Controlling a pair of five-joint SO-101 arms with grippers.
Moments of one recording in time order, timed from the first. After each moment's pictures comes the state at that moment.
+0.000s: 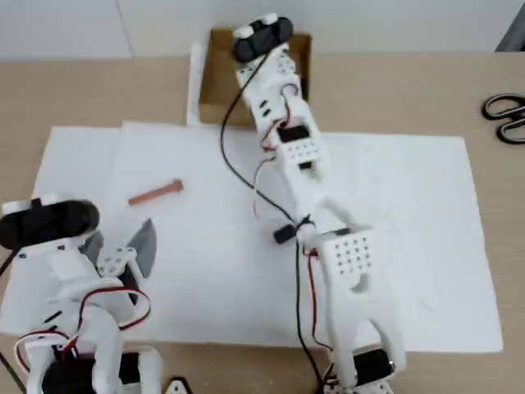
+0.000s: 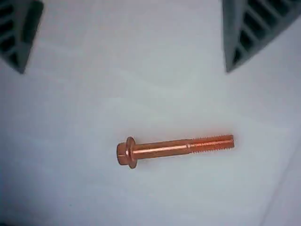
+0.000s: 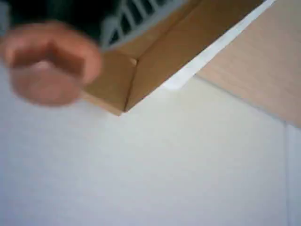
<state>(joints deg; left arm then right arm) -12.7 -89.2 55.3 79.8 11.8 -19.9 61.0 -47.1 -3.6 7.1</state>
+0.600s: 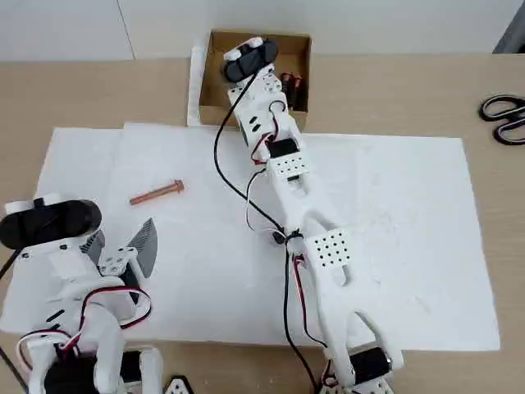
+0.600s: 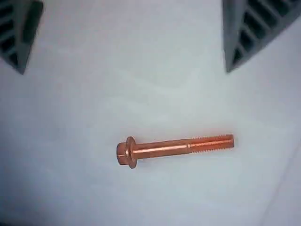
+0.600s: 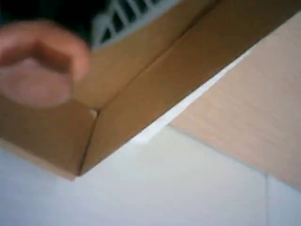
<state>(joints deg) -12.7 -89.2 55.3 79.8 11.8 -21.5 79.2 -69.5 5.0 7.1</state>
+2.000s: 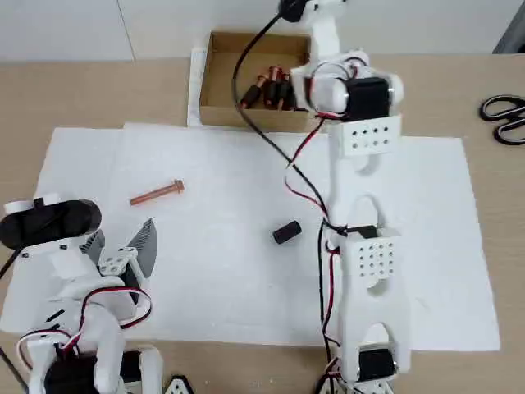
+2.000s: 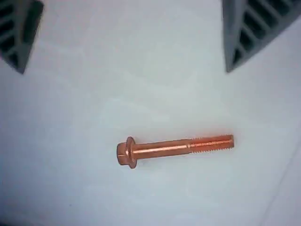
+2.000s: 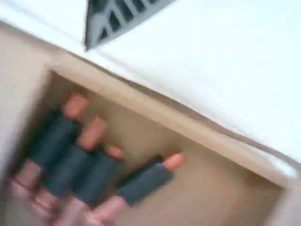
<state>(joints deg) -12.7 -89.2 55.3 79.8 11.8 -11.1 48.9 -94.1 95.7 7.1</state>
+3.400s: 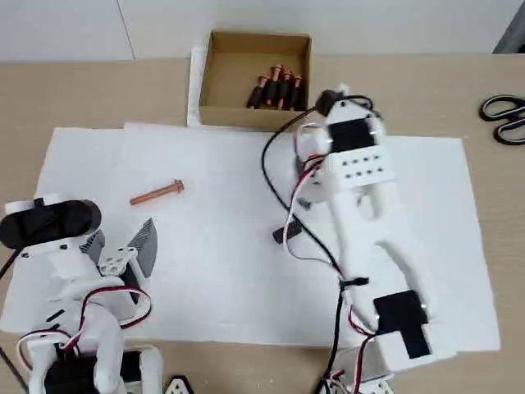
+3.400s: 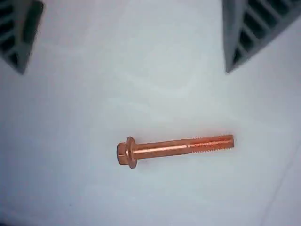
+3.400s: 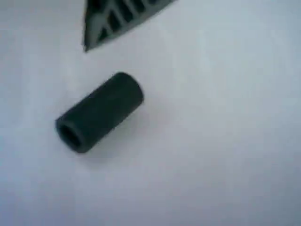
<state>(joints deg) -12.7 -89.2 55.3 79.8 11.8 -17.4 1.6 -5.1 94.9 -35.6</state>
